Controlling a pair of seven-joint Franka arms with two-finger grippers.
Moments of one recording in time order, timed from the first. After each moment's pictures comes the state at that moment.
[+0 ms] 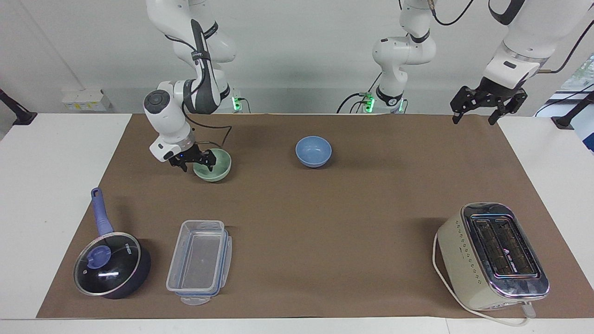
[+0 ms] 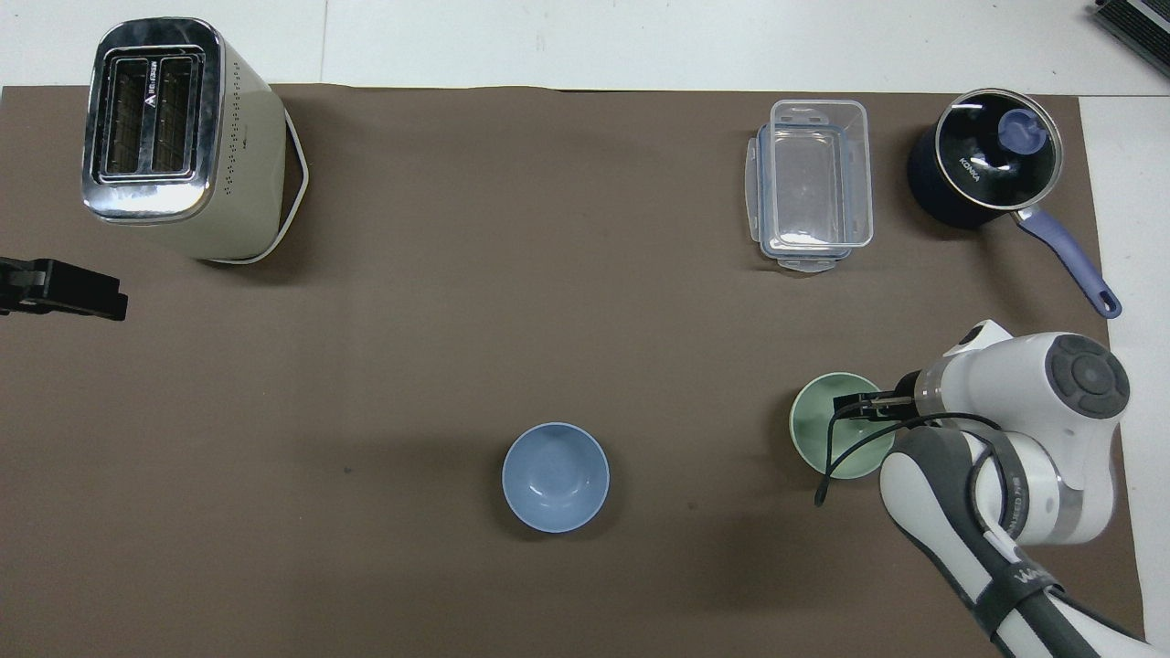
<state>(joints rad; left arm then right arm) -0.03 -0.02 -0.03 -1.53 0.00 1.52 0.05 -0.08 -0.02 0.09 -2.42 0.06 2.34 -0.03</state>
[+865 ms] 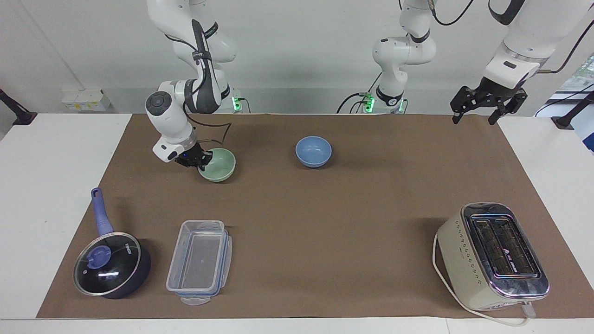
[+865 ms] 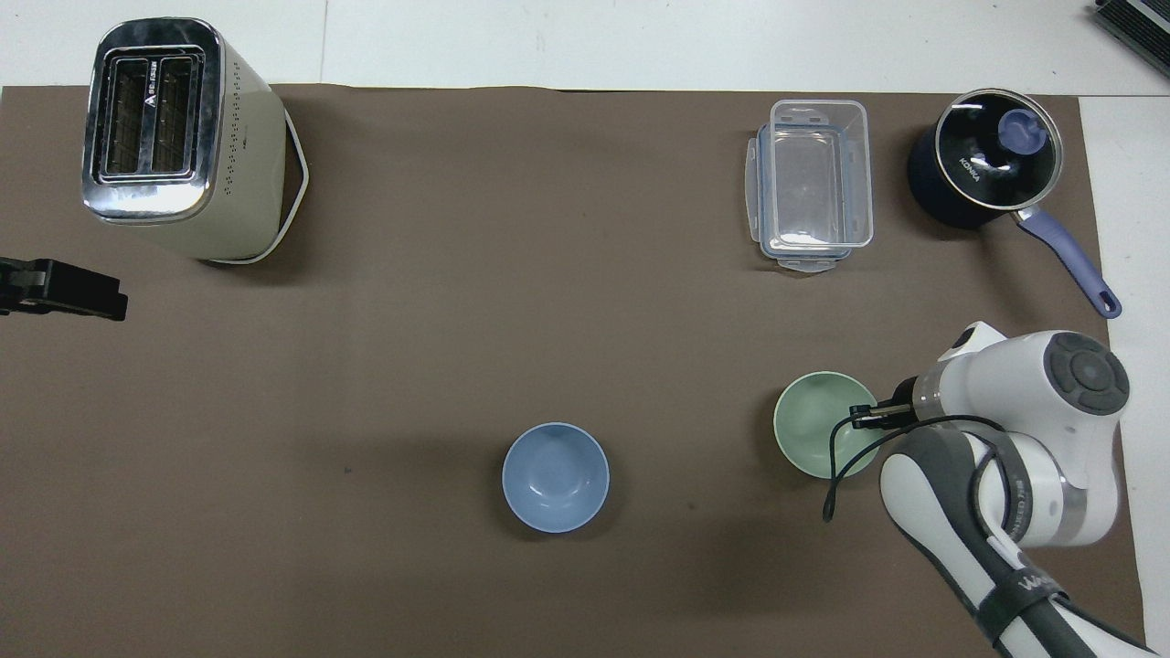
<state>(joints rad) -0.03 -0.02 -0.03 -1.53 0.00 1.52 0.05 -0.08 -0.04 0.10 -2.40 0.07 2.26 -0.10</state>
